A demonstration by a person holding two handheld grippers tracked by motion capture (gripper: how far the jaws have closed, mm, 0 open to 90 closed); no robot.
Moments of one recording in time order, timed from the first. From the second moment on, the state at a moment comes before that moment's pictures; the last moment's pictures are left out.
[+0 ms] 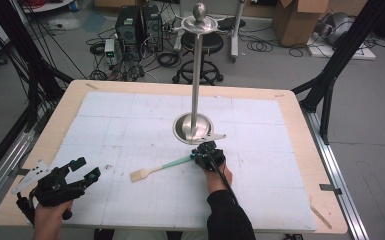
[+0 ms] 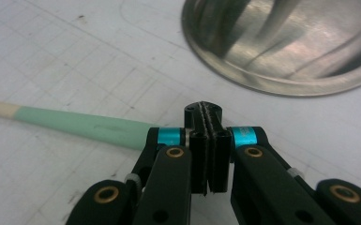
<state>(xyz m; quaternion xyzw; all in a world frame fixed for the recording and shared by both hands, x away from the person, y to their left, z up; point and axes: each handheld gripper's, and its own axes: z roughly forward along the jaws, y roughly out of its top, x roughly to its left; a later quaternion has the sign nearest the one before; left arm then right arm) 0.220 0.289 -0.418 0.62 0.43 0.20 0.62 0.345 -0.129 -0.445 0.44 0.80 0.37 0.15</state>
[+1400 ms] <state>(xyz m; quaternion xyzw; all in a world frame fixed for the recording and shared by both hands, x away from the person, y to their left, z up) 0.218 0.280 -0.416 0.64 0.41 0.20 0.62 0.235 -0.276 -0.379 0.42 0.73 0.48 0.24</state>
